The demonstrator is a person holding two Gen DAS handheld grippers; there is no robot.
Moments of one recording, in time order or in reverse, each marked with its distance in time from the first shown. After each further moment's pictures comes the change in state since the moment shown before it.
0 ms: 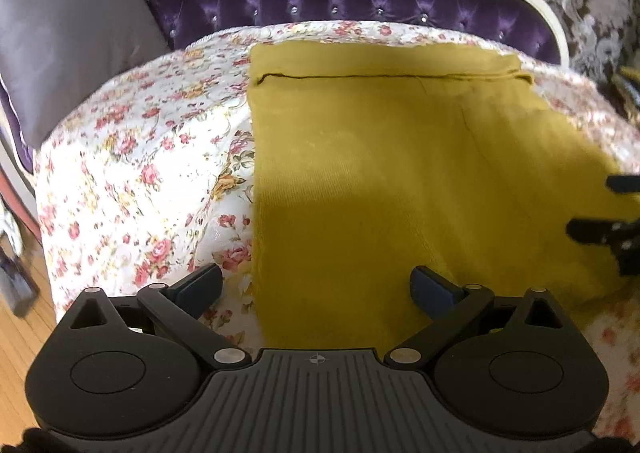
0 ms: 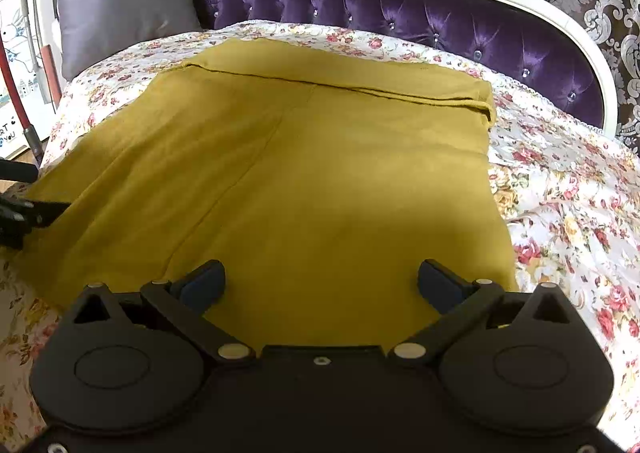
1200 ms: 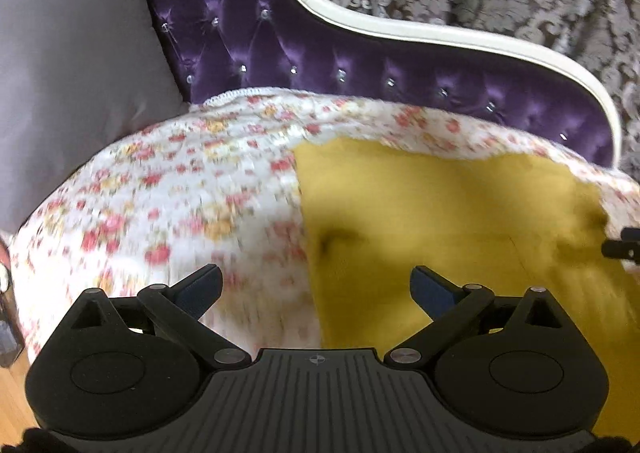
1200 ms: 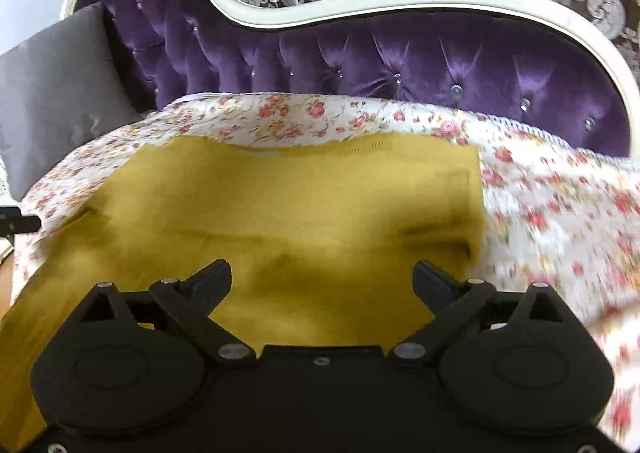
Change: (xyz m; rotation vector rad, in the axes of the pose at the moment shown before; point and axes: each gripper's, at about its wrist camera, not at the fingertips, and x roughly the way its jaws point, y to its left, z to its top) left arm 0.074 0.074 0.131 -0.108 -0.090 -0.018; right arm 0.079 -0.098 0.106 0.172 -0.089 0.067
